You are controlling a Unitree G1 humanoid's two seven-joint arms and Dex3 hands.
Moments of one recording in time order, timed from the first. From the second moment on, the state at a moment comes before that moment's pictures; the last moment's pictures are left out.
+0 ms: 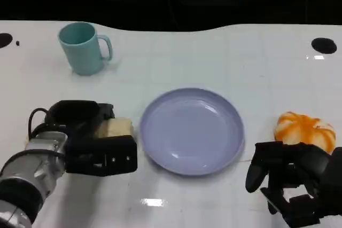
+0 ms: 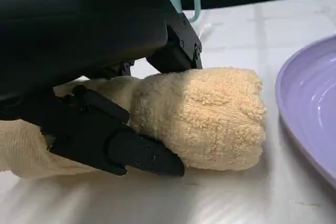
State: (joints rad) left arm -0.66 0.30 -0.50 0.98 0.76 -0.17 0.17; right arm 0.12 -0.38 0.13 -0.56 0.01 0.49 0.41
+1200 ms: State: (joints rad) left arm -0.52 0.23 -0.46 0.37 0.71 -0.13 0.08; right arm 0.12 -0.39 0.13 -0.56 0.01 0.49 0.41
